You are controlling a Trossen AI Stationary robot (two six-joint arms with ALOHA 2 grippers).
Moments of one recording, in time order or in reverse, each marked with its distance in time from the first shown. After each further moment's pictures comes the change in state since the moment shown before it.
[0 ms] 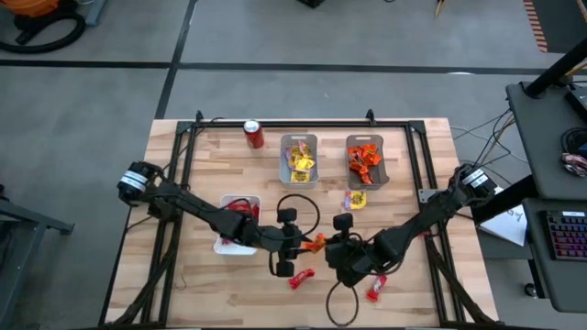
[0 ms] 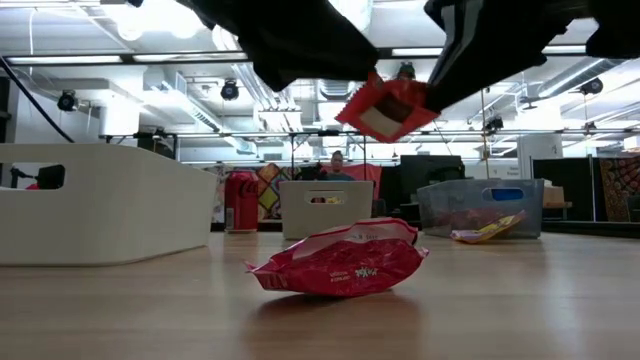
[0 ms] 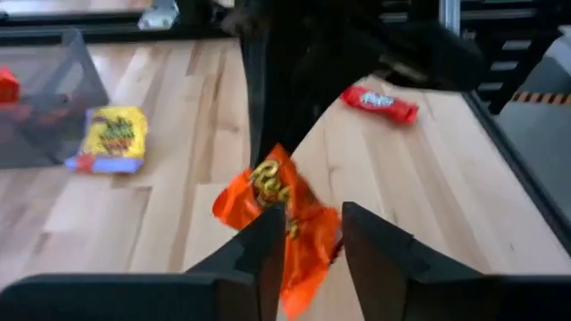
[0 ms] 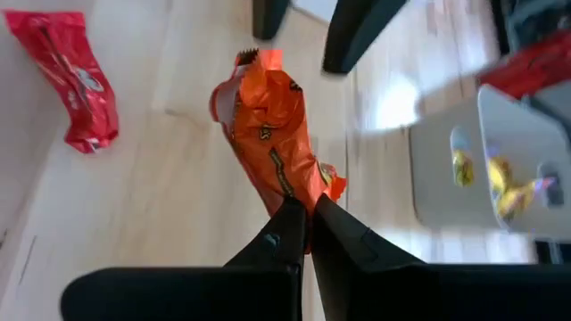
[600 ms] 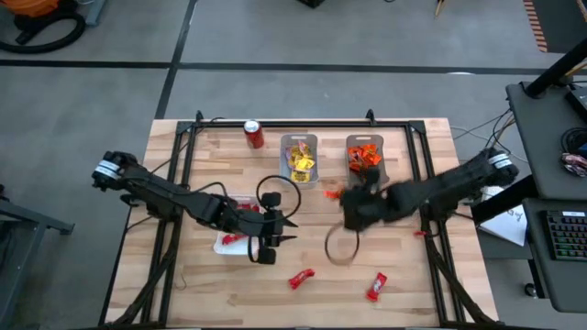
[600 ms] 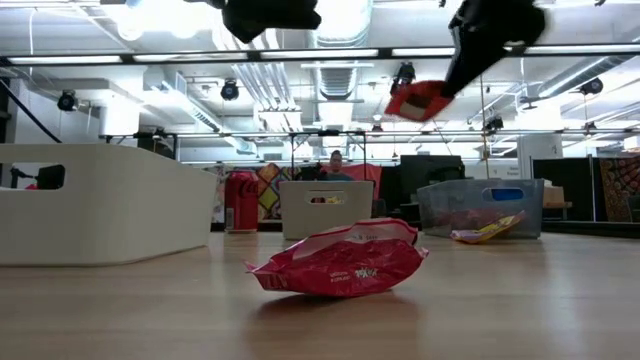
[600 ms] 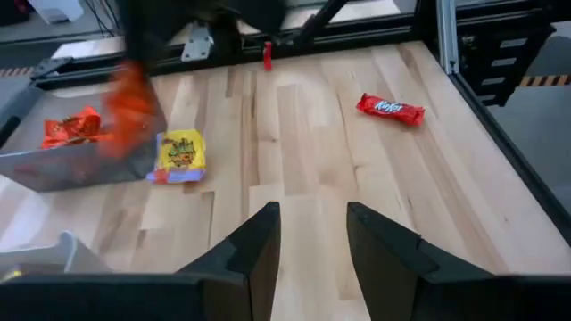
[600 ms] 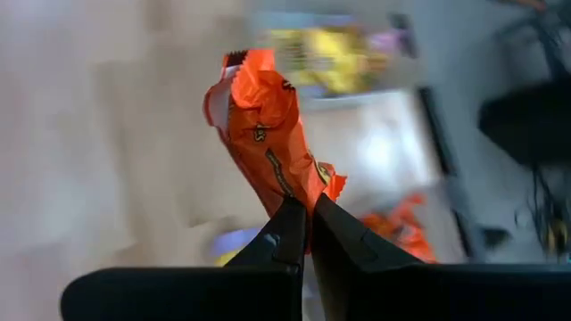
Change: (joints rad) left arm 0.024 -0.257 -0.028 -0.226 -0.012 0.101; right arm -0.258 -0.260 0.000 -0.404 -0.016 0.167
